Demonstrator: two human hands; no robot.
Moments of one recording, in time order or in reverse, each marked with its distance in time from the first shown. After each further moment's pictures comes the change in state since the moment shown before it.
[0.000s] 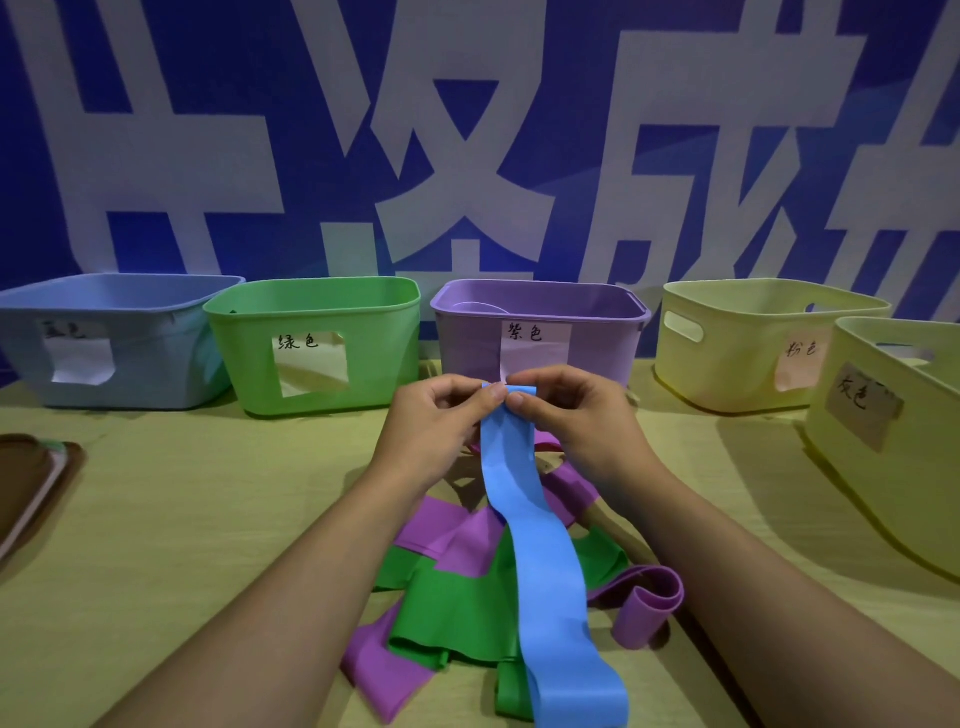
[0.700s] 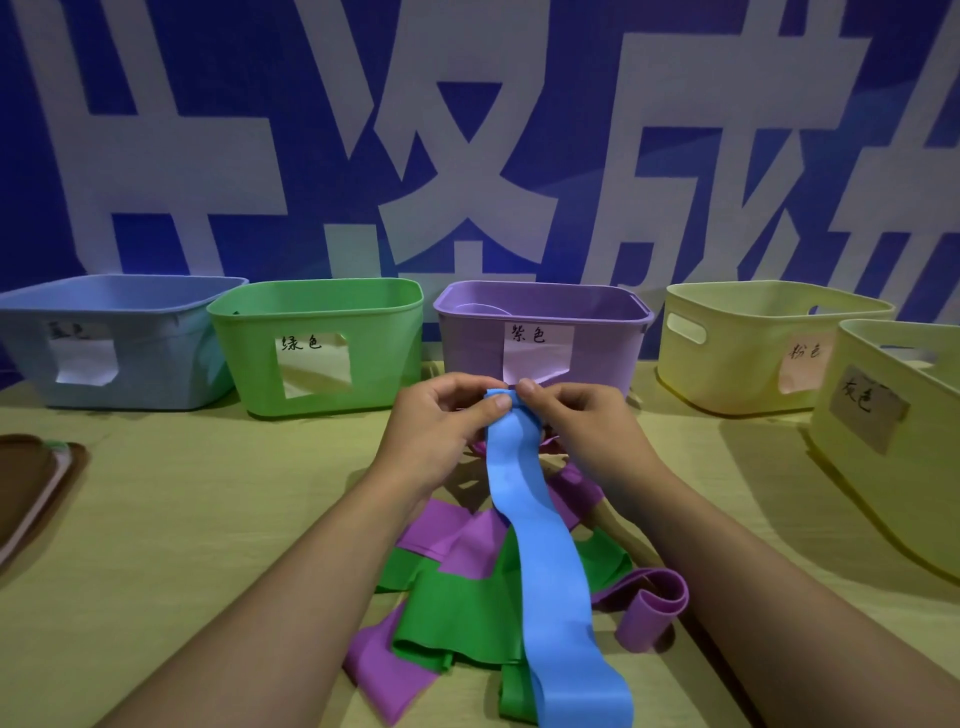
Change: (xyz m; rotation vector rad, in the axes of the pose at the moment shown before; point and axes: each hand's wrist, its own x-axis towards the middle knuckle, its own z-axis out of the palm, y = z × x) left_hand 0.004 -0.006 -0.002 -0.049 -0.043 0.013; right_hand -0.001 0.000 -0.001 -0.174 0.035 0.102
